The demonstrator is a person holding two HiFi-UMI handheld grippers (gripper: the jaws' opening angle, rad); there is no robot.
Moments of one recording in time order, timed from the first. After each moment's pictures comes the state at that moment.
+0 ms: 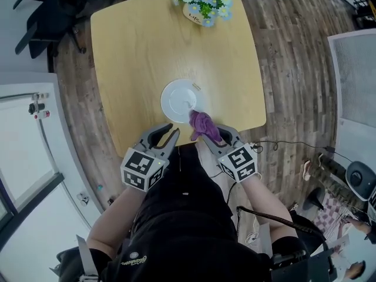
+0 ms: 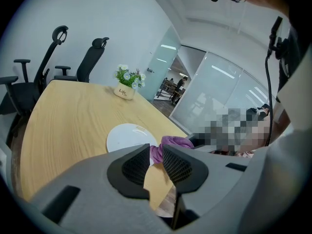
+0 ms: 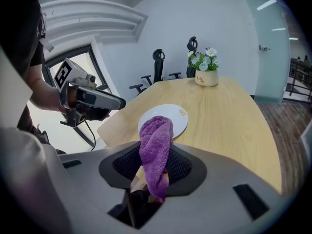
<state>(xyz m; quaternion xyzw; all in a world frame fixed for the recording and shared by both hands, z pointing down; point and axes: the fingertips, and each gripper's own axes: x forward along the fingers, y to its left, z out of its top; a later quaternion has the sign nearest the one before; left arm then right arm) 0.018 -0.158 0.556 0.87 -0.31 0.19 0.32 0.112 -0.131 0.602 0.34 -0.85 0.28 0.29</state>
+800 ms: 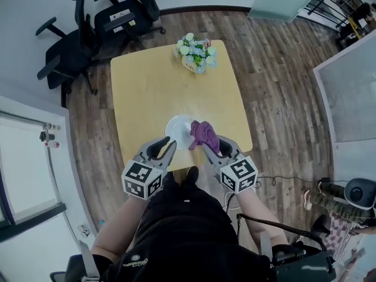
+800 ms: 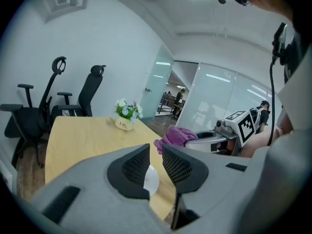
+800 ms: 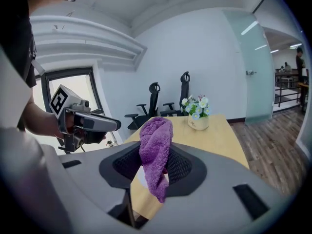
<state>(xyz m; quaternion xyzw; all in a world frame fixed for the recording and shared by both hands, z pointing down) 0.004 -0.187 0.458 0.90 -0.35 0.13 0.24 0.112 -0.179 0.474 0.42 -0.87 0.21 0.16</state>
